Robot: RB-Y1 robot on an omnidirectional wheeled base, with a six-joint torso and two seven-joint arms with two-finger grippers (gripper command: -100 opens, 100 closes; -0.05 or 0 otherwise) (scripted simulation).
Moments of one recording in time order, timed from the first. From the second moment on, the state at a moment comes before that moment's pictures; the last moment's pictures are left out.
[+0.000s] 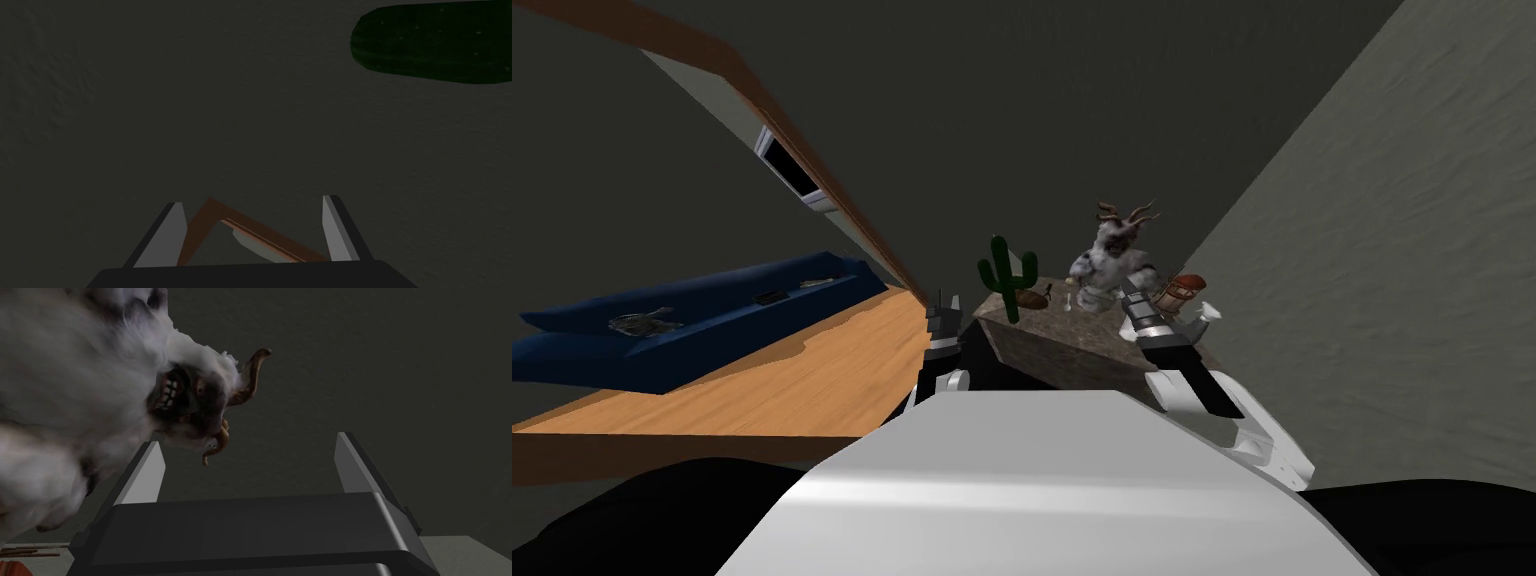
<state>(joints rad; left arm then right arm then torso) 0.48 -0.01 -0.04 -2.21 0.02 -0.43 0.09 0.51 -0.39 -0.15 -2.30 -0.03 -0.11 0.15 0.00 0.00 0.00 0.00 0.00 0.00</state>
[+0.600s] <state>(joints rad) 0.48 -0.01 -0.04 -2.21 0.02 -0.43 0.09 0.55 -0.52 -0.19 -2.24 -0.10 0.05 0.22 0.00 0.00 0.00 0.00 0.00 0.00</state>
